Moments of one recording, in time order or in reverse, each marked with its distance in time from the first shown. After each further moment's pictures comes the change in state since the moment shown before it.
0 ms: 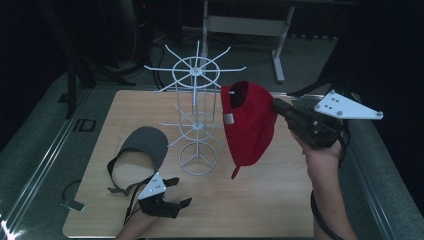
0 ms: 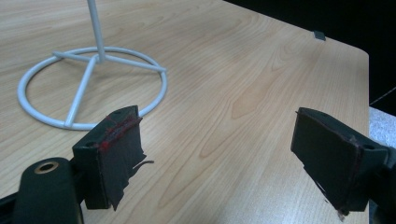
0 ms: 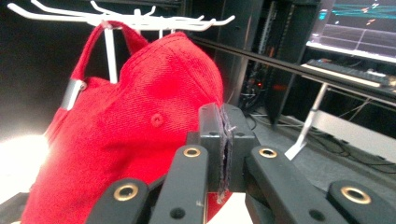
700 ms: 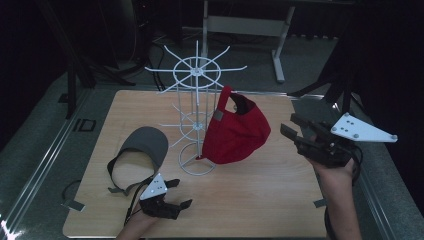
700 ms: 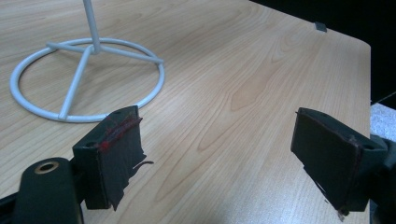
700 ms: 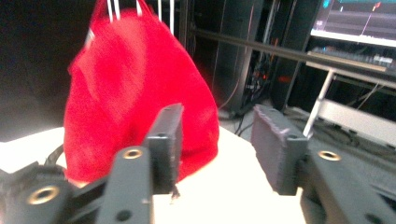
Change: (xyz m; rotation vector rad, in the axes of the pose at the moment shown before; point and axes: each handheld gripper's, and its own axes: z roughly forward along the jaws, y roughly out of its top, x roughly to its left) left arm -0.001 -0.002 0.002 0.025 -0.002 -0.002; right arm -0.011 -0.042 -0.032 0.014 0.020 0.032
